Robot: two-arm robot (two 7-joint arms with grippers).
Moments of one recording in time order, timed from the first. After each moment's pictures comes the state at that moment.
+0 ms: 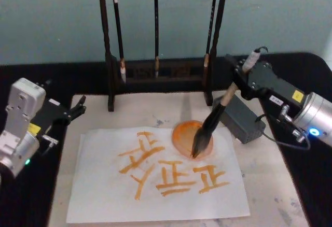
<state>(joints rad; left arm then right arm) -0.20 0.60 0.45 -1.41 -0.25 -0.12 0.03 0.27 0.58 -0.38 -1.50 0.86 -0.12 0.74</state>
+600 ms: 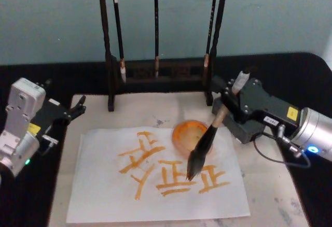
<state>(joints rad) -0.20 0.60 0.45 -1.41 -0.25 -0.12 0.03 0.22 0.62 -0.41 -1.57 0.84 -0.14 0.80</state>
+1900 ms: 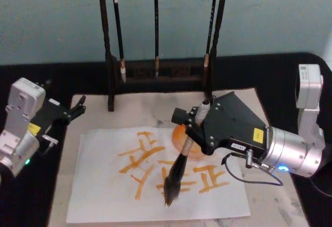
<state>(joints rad) -0.20 0.60 0.45 -1.41 -0.25 -0.12 0.03 0.25 0.58 -0.54 -1.58 0.75 -0.18 0.85</state>
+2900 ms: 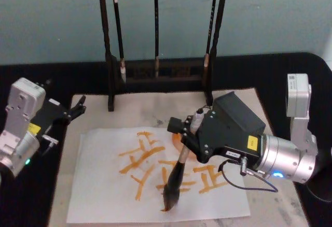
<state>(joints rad) -0.20 0.60 0.45 -1.41 -0.25 -0.12 0.03 0.25 0.57 -0.56 -1.55 0.71 -0.19 0.84</state>
